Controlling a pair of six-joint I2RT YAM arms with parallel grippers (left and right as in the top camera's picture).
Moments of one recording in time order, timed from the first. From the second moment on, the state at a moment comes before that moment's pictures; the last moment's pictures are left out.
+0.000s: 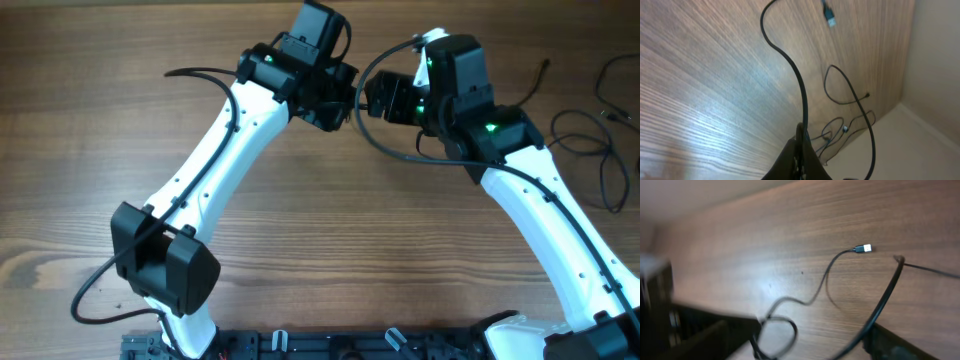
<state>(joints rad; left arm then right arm) -0.51 1.90 1.83 -0.97 0.28 -1.57 0.37 1.48 1.33 -0.60 -0.11 0.43</state>
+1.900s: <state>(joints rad) -0.38 1.90 1.83 -1.02 0.50 -1.56 0.41 1.54 1.33 -0.51 -0.32 1.47</state>
